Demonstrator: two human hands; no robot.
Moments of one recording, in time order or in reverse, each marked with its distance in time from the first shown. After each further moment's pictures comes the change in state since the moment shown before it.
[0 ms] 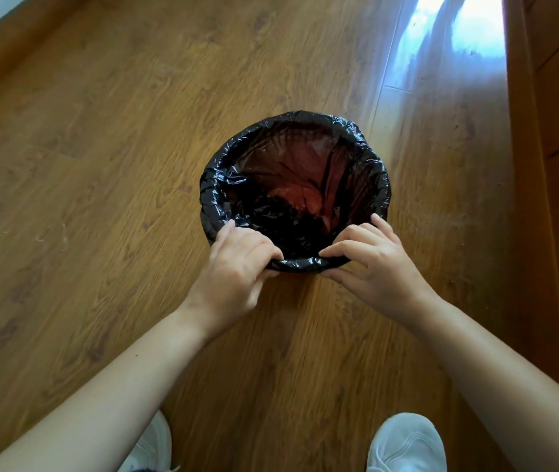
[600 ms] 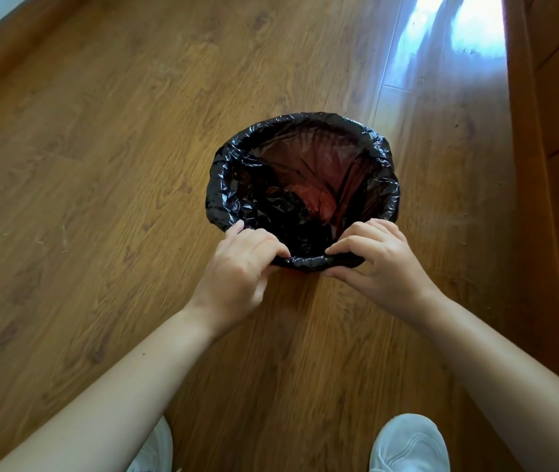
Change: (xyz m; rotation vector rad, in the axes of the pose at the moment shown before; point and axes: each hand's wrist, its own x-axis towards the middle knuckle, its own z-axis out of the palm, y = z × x) left_hand 0.006 0.004 0.002 -0.029 0.016 -0.004; right_hand 0.002 0.007 0.000 0.000 0.055 -0.011
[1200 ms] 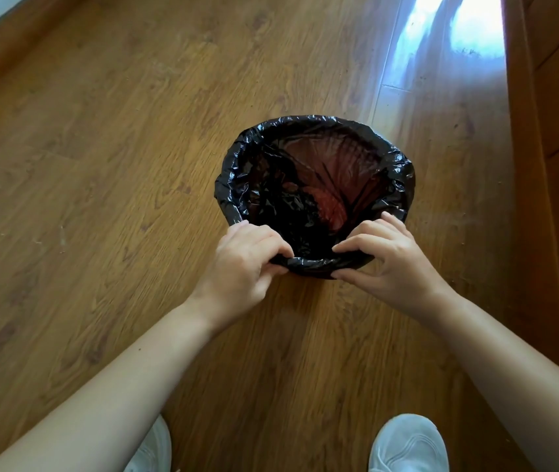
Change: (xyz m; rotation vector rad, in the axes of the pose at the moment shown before) left_hand 0.009 0.001 -0.004 -0.104 -0.059 -0.015; right_hand -0.003 0.005 -0.011 0.053 -0.052 0.016
